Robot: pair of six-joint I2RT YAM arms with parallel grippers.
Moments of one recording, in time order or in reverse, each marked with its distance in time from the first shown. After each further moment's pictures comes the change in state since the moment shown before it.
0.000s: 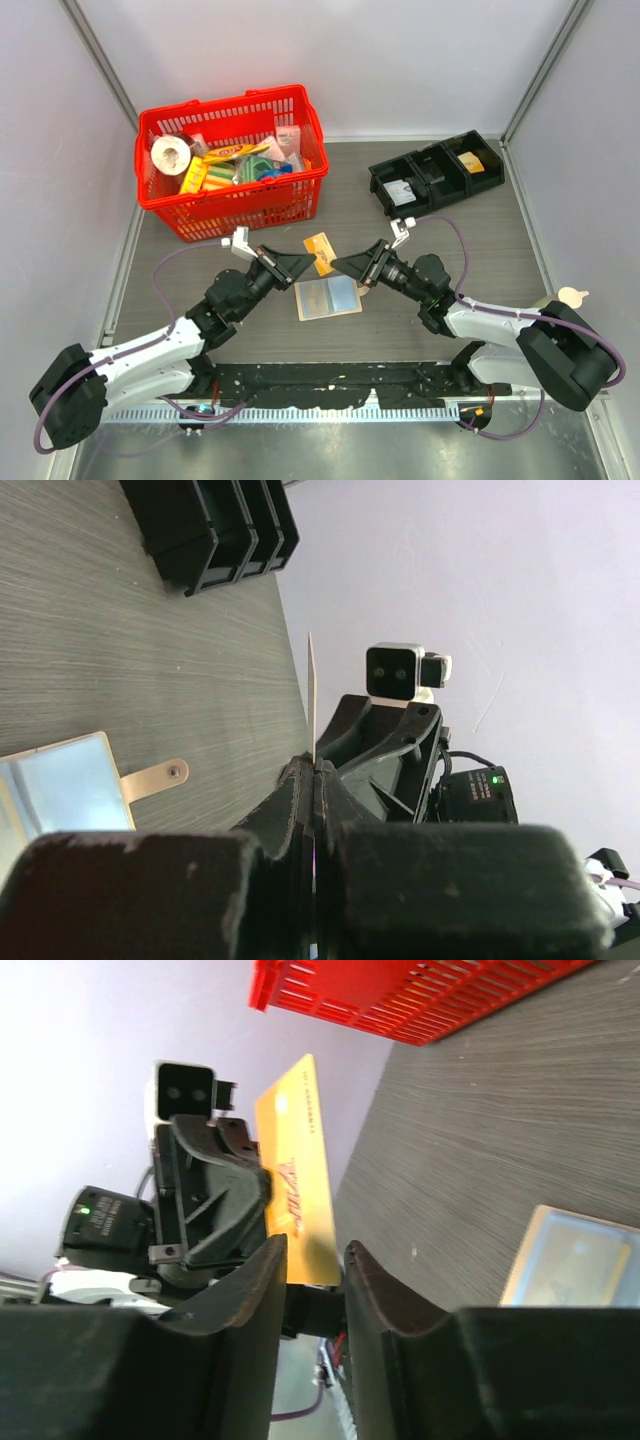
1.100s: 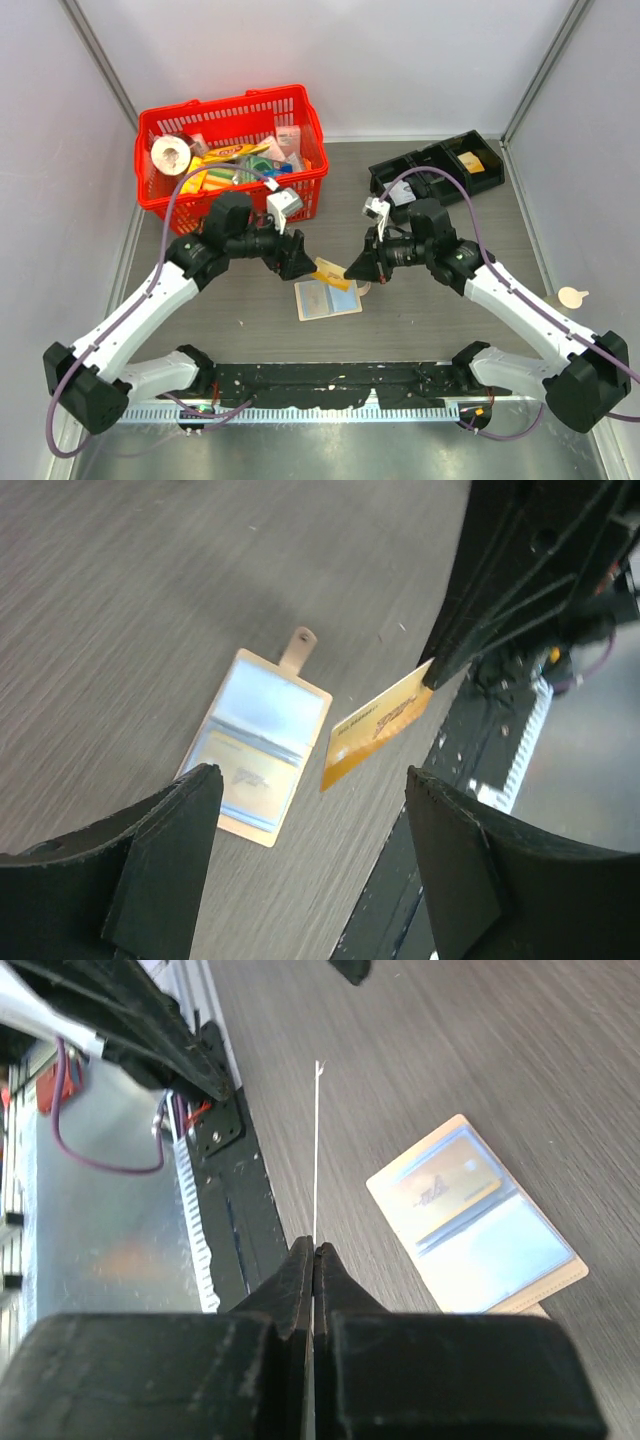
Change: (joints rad) left arm 0.232 0.157 0.695 -1.054 0.635 1.052; right arm -0.122 -0.122 0.550 -1.179 -0.460 -0.960
